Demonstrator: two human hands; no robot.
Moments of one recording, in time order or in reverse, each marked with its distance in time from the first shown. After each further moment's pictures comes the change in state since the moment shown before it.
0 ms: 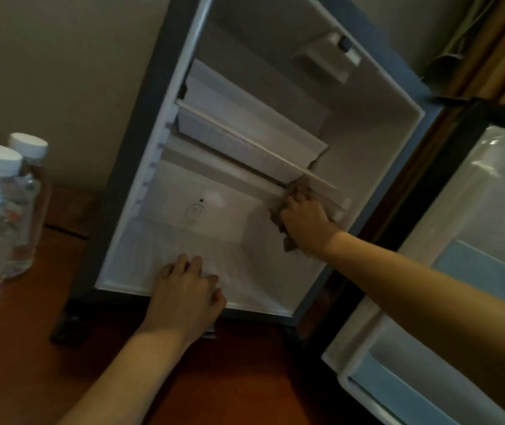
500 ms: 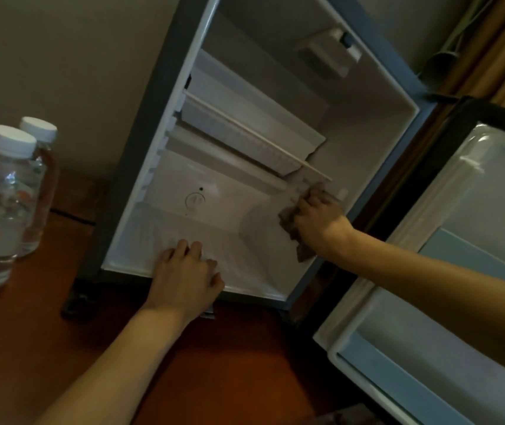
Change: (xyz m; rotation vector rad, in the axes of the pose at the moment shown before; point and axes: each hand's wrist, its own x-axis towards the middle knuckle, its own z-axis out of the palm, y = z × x) left_hand -0.002 0.000 -0.006 -0.037 -0.034 -0.010; right_hand -0.048 0.013 0.008 -0.053 0.077 -0.057
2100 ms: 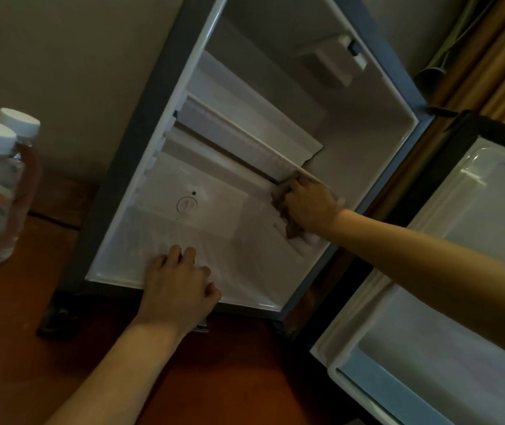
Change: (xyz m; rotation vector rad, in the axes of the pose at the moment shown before) left_hand 0.005 -0.002 0.013 -0.030 0.122 -0.004; right_hand 0.051 0.018 -0.011 -0.128 0.064 0.080
